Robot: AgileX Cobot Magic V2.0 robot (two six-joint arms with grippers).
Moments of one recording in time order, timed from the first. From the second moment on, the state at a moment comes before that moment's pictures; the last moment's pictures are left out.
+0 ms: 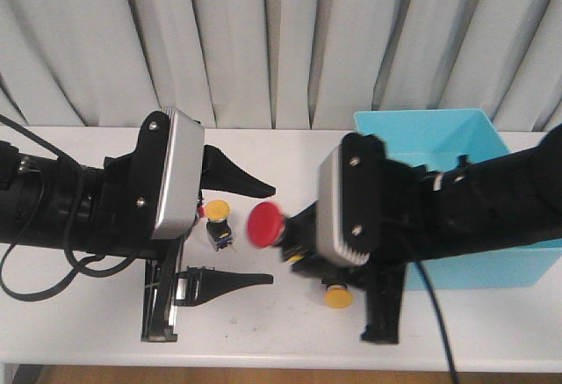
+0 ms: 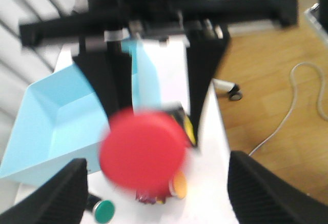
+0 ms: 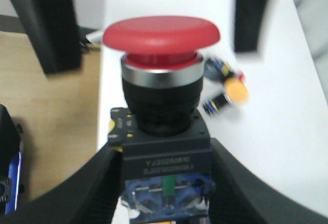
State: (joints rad) left arm -0.45 1.32 -0.97 -1.17 0.80 1.97; right arm 0.47 1.29 -0.98 0.69 0.72 -1.47
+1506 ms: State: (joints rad) left arm -0.45 1.32 -0.97 -1.00 0.63 1.77; right arm 0.03 2.12 -1.49 -0.09 0.93 0.00
